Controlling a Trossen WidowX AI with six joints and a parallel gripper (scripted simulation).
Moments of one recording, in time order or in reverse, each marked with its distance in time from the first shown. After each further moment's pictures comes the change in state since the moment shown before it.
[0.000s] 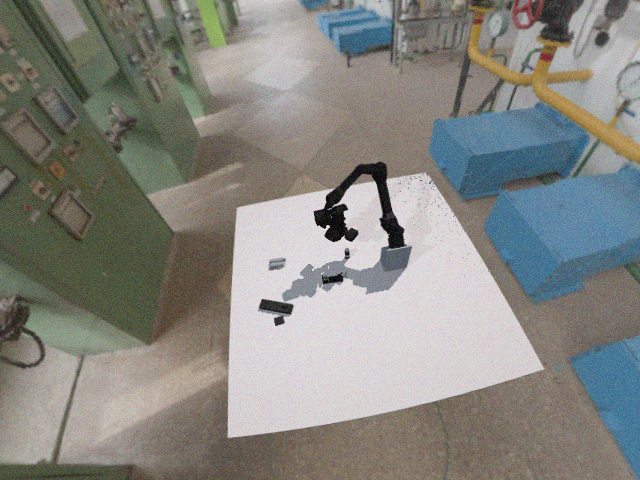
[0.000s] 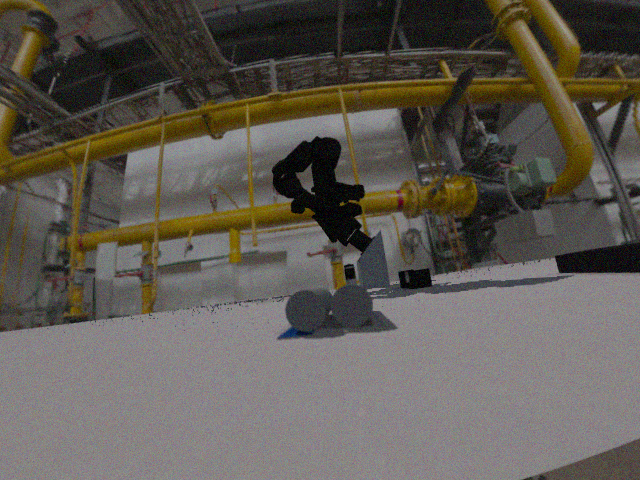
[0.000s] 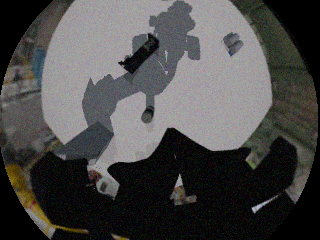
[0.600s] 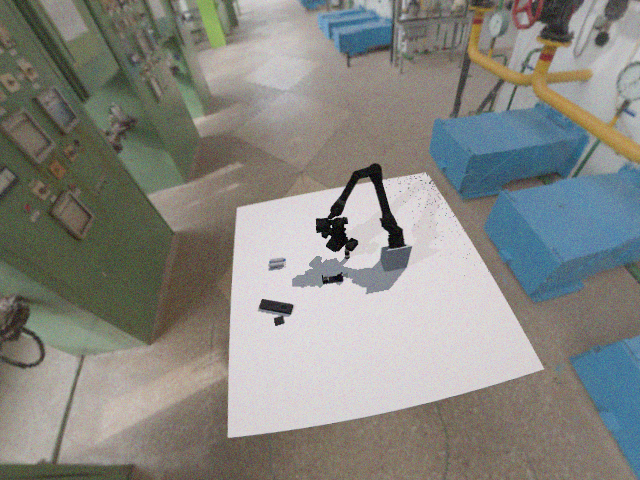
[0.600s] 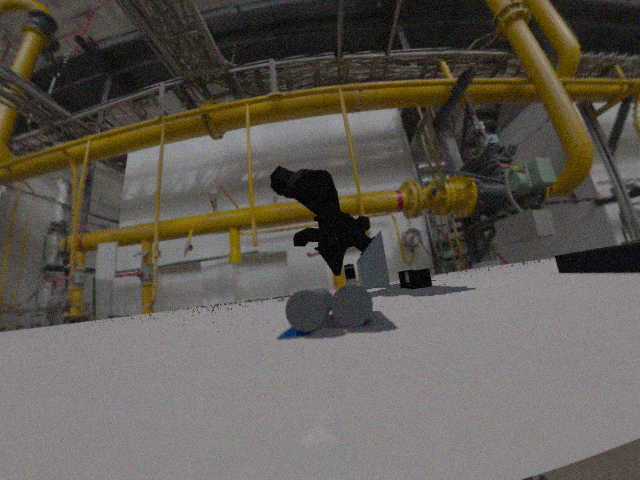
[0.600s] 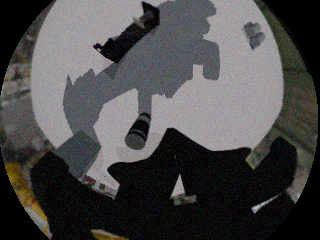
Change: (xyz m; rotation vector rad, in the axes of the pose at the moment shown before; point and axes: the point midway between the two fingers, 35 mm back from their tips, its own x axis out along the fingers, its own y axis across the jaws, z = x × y) arm 0.077 -0.003 -0.004 -0.012 0.017 -0.001
